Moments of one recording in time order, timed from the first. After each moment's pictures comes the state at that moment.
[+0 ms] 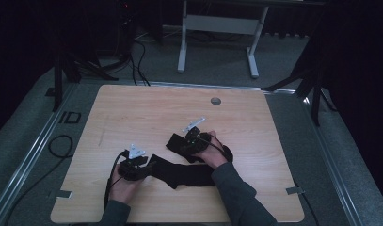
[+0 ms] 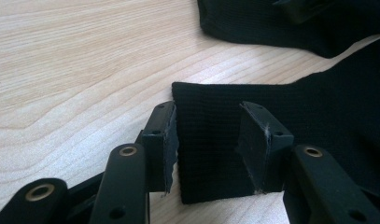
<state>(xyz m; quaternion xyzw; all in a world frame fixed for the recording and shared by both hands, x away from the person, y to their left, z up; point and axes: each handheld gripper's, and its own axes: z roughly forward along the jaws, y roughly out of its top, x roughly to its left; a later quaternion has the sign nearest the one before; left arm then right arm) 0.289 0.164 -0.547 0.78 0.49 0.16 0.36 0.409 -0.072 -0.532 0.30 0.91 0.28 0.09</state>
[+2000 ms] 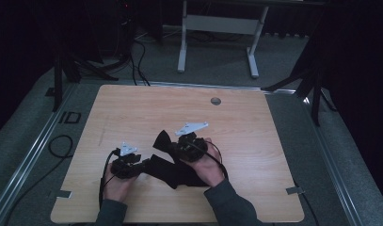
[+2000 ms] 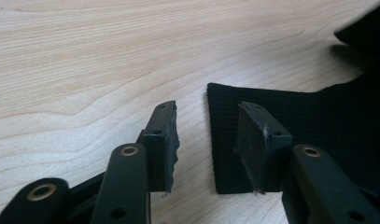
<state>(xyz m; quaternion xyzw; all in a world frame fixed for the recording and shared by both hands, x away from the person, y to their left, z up) 0.290 0.185 -0.542 0.76 0.52 0.17 0.36 0.318 -0.050 -0.446 0.30 0.86 0.40 0.09</state>
